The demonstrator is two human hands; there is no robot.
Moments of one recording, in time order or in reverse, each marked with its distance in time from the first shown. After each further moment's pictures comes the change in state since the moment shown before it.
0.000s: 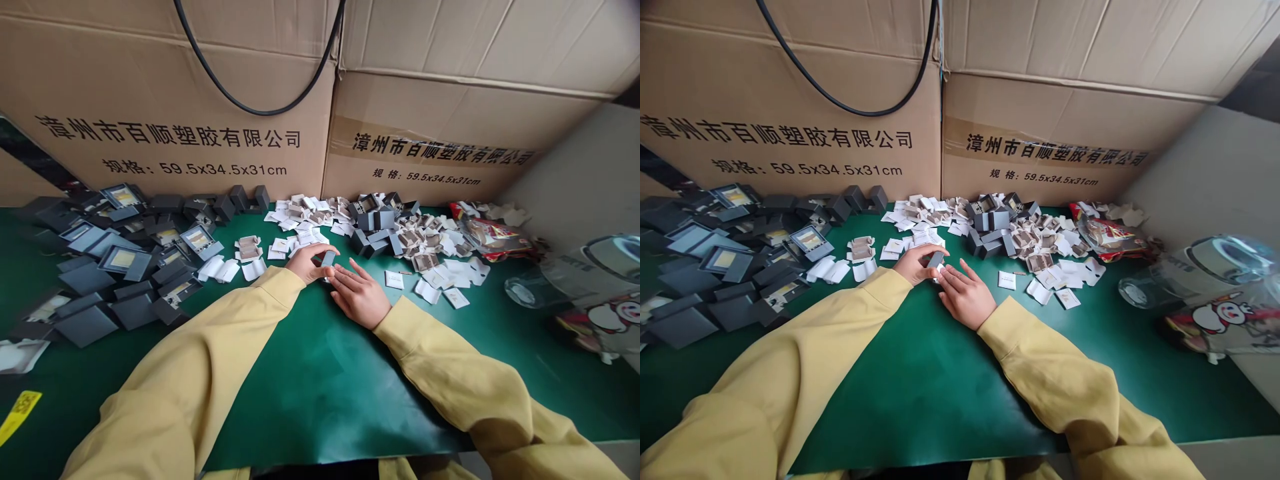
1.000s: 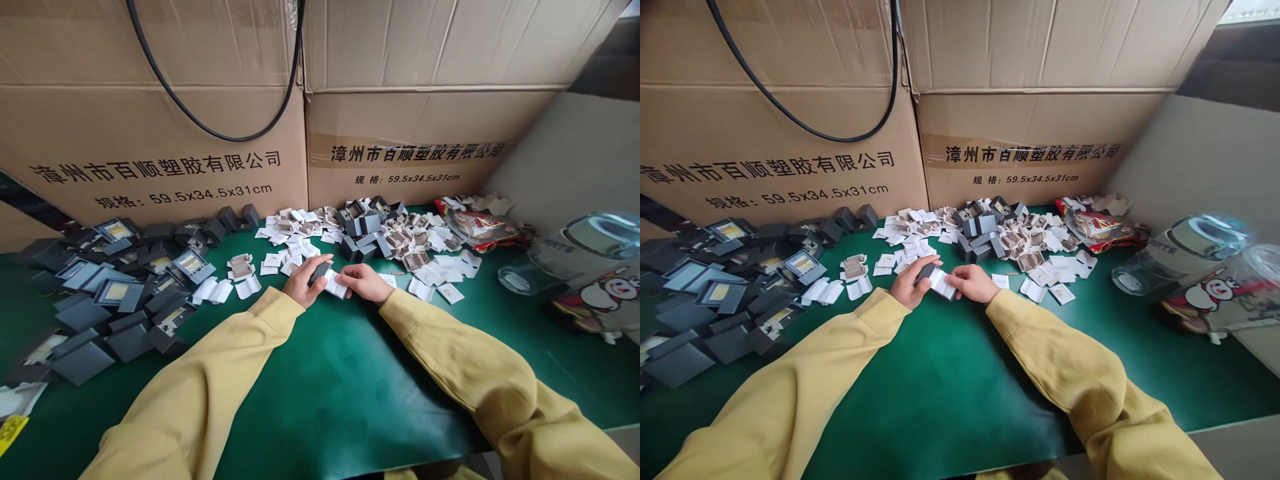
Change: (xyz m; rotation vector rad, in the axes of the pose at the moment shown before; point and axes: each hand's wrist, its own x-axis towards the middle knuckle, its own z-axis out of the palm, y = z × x) left_hand -0.015 0.017 0.016 0.195 0.142 0.234; right_hand 0.014 0.047 -0.008 0.955 -0.263 0.734
